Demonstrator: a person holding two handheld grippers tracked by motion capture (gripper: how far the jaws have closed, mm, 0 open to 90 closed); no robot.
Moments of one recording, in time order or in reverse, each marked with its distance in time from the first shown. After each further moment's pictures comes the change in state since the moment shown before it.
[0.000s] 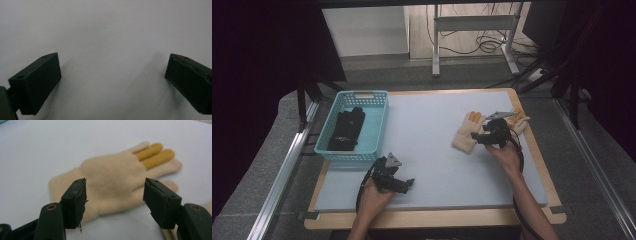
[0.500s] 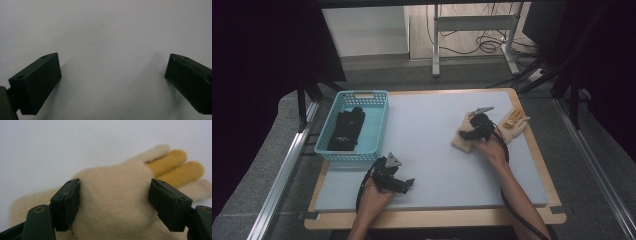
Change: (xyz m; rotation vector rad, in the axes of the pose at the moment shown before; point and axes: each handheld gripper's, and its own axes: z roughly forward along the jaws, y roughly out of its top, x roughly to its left) left arm 0.000 0.000 0.000 0.000 0.001 0.001; right arm 0.007 0.012 0.059 0.103 -0.024 -0.077
